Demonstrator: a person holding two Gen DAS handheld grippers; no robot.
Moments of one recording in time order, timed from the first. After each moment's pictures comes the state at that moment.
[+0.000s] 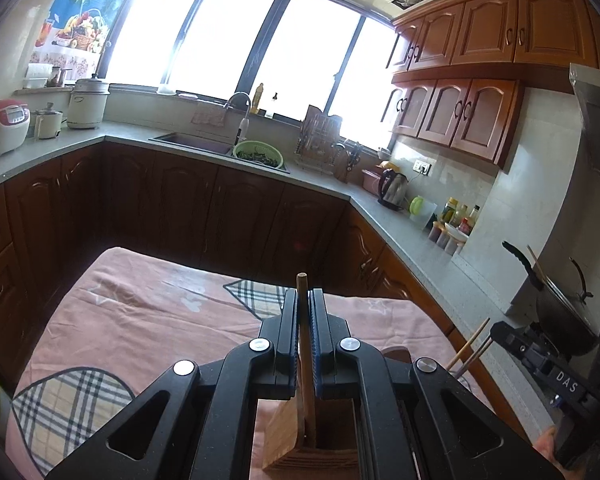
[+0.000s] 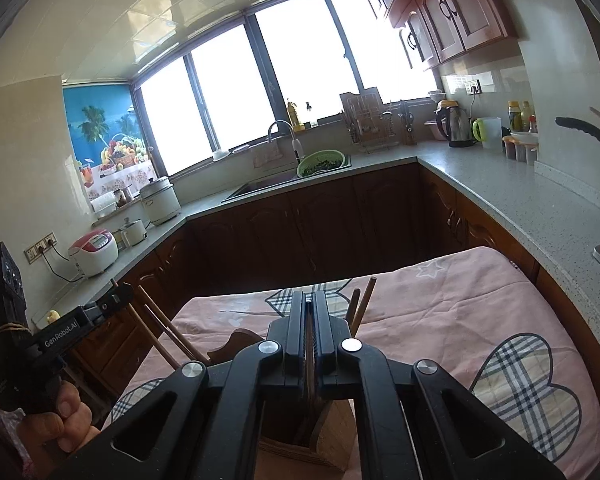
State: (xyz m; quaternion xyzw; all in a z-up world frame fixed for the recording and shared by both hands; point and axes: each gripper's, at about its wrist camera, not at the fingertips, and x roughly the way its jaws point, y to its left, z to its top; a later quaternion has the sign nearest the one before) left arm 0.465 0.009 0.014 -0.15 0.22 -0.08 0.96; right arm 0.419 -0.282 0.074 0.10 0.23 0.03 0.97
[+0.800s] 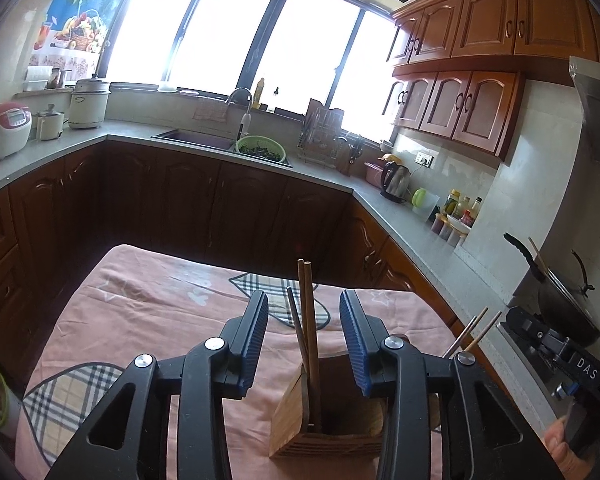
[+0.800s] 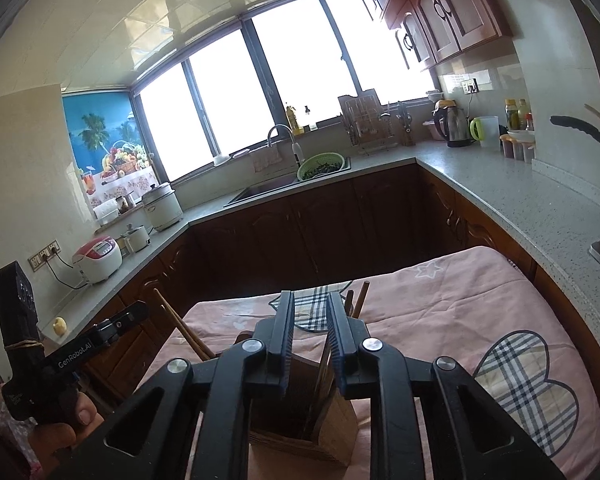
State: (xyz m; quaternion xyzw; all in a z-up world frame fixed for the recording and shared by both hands) left arm 0.455 0.017 0.036 -0.14 0.23 -0.07 0.96; right arm 0.405 -0.282 0.085 0.12 0.22 0.04 0.97
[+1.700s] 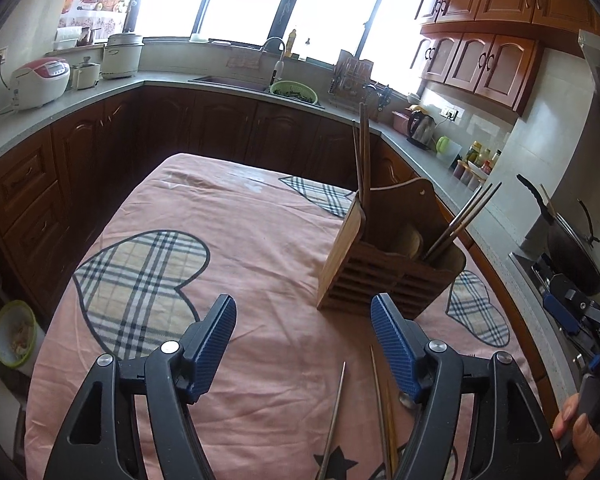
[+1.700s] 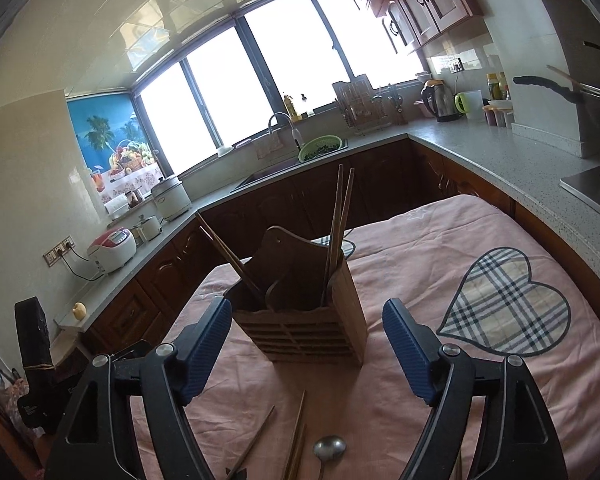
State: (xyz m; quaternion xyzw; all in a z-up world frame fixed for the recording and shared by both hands) left arm 0.317 0.033 0.018 -0.14 0.33 -0.04 0.93; right arm 0.297 -0.271 0.044 0.15 0.25 0.04 0.96
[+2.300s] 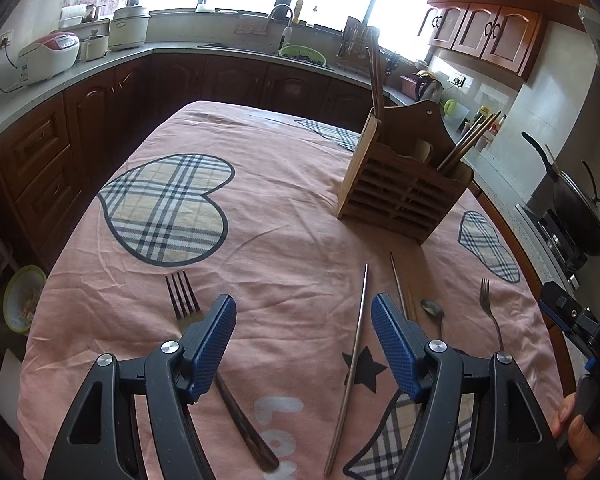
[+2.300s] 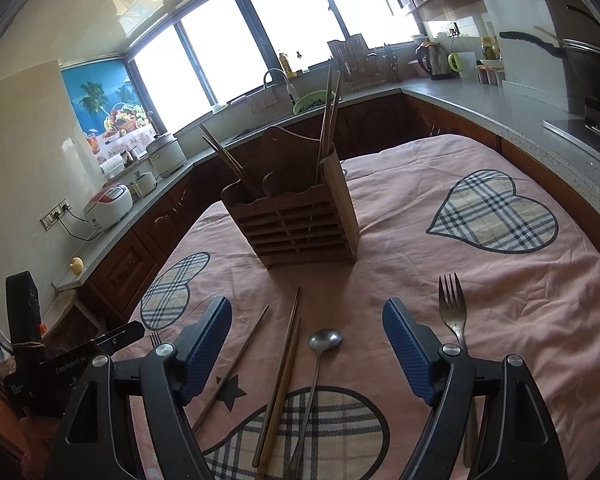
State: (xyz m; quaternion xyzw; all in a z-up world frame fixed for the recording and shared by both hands) left arm 0.249 0.037 -0.005 -0.13 0.39 -0.03 0.91; right arm 0.236 -0.253 -0.008 0.14 0.32 0.04 0.94
